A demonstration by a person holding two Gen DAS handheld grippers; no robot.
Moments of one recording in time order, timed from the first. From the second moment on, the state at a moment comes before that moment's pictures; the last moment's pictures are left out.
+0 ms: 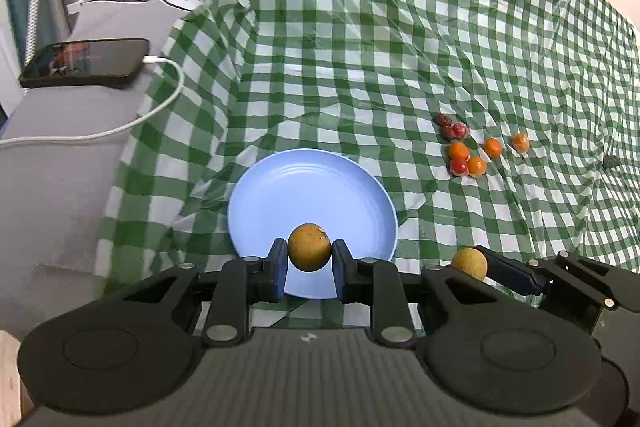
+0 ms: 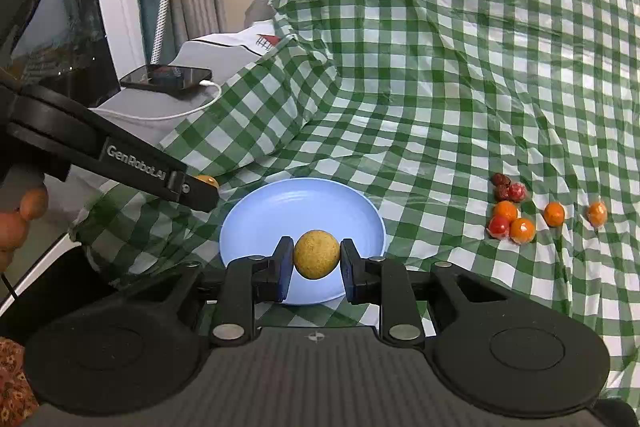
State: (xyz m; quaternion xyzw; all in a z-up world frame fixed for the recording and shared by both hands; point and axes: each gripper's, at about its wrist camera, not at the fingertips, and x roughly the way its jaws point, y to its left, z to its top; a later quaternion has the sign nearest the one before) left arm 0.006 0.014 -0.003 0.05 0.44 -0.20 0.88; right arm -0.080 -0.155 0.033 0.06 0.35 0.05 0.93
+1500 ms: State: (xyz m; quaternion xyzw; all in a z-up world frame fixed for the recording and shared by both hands) left arm 0.047 0.017 -0.030 0.03 0.45 -0.17 0.87; right arm -0.045 -0.151 0.007 0.03 0.41 0.04 0.91
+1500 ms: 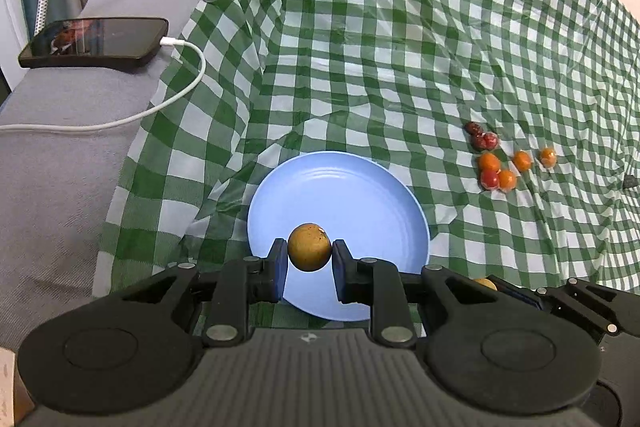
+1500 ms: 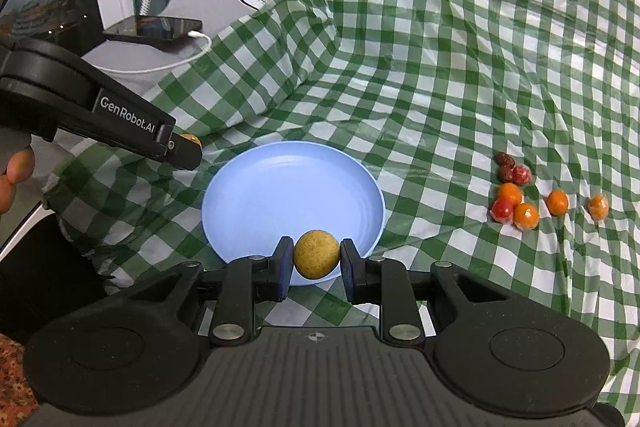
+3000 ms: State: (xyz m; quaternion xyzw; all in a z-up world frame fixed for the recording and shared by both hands) left arm 0.040 0.034 -0.046 0.09 0.48 -0.10 0.87; right arm -0.041 -0.158 0.003 0.06 0.46 0.03 0.88
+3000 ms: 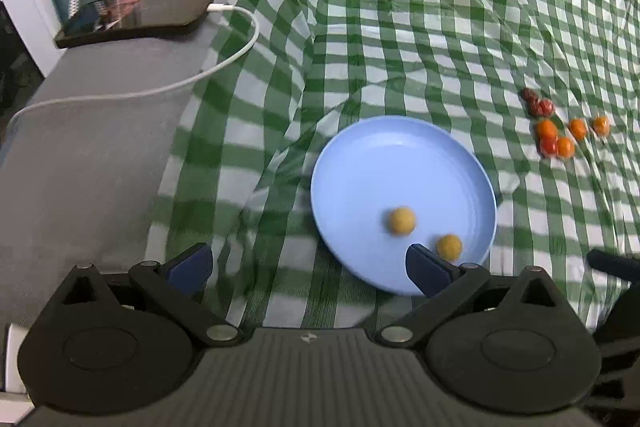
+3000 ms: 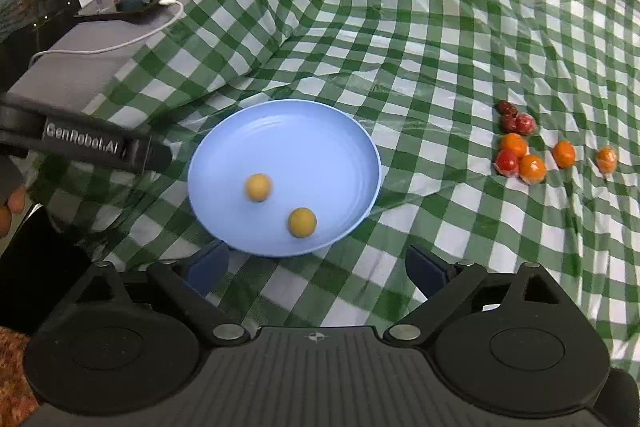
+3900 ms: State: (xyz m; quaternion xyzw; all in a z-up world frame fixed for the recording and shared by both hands) left arm -0.035 0.028 -0.007 0.11 0.43 -0.10 0.89; right arm -0.112 -0.154 0.058 0.06 0.36 0.01 0.93
